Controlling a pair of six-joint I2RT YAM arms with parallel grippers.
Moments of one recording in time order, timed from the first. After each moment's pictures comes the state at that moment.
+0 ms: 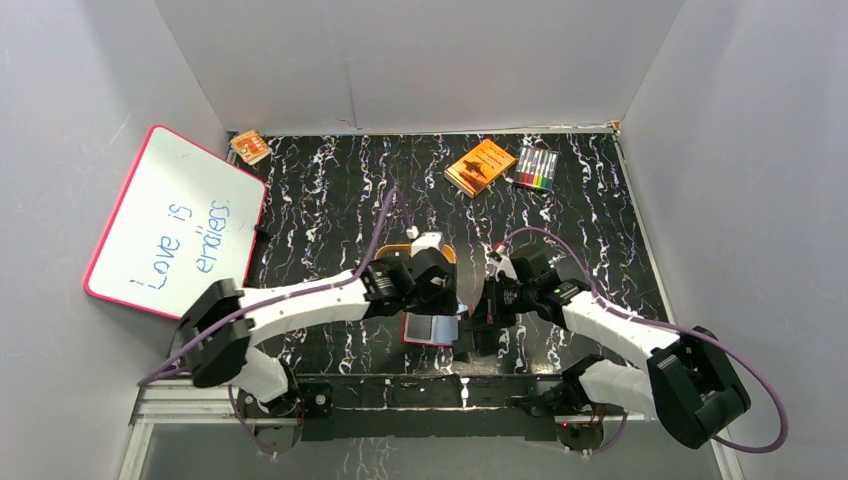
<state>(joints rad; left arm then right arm) -1.10 1.54 1.04 -0.44 -0.19 -0.87 0.58 1.12 0.45 -0.26 -0.60 0.70</state>
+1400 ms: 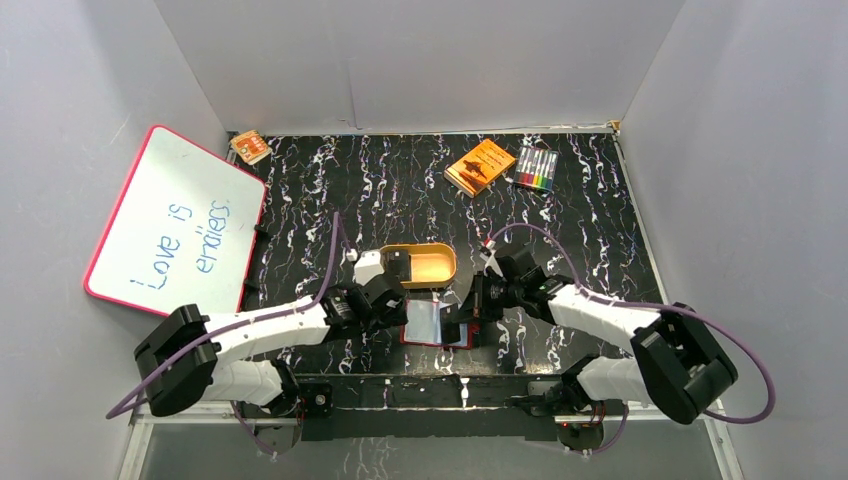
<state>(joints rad) -1.02 1.26 0.64 -0.40 -0.41 -1.00 0.66 1.22 0.49 -0.10 -0.50 0.80</state>
